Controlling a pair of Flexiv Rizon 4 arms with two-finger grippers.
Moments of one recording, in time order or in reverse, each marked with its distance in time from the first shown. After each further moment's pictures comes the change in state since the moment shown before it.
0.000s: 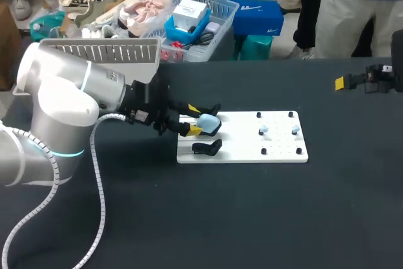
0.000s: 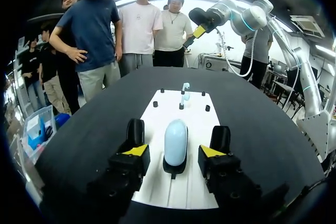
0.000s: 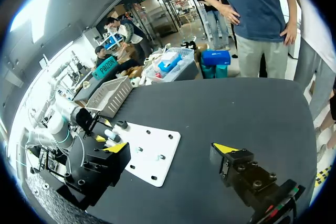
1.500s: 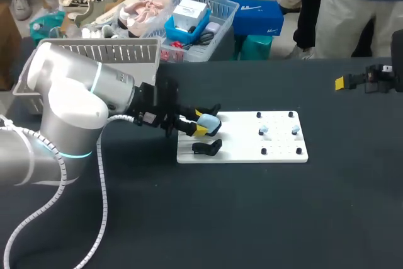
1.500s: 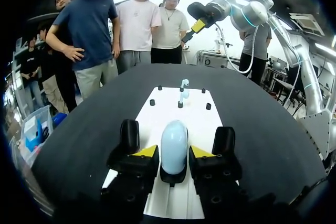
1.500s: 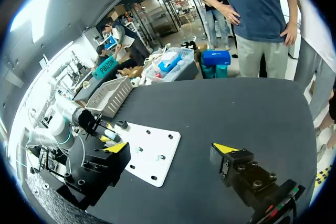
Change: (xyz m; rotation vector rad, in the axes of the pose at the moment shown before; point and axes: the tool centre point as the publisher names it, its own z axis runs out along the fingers) left arm 0.001 -0.001 0.016 0.010 0.022 0.009; right arm 0.000 0.000 0.000 0.000 0.000 0.000
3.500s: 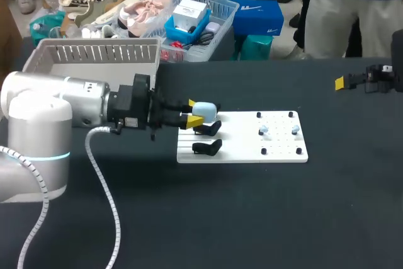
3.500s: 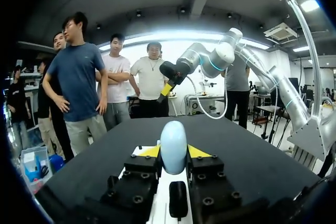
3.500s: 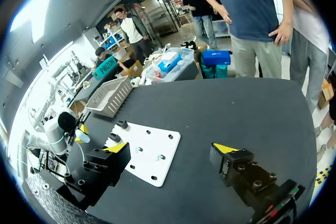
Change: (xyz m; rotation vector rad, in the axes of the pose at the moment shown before) left arm -0.077 -0.064 -0.049 0.061 -0.412 0.122; right arm 0.000 0.000 0.000 0.000 0.000 0.000
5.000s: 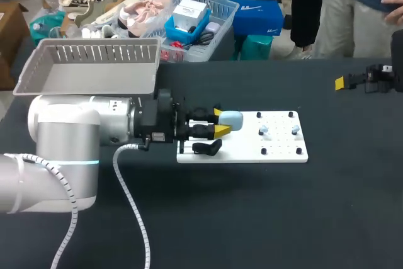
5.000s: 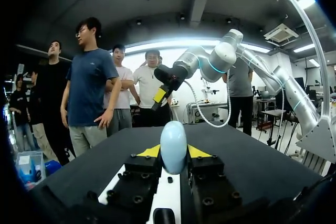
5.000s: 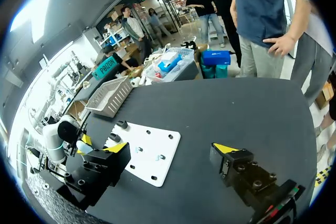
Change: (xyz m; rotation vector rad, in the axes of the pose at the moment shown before) left arm -0.005 -0.018 0.054 -0.030 -0.073 0.016; right arm 0.000 0.000 0.000 0.000 0.000 0.000
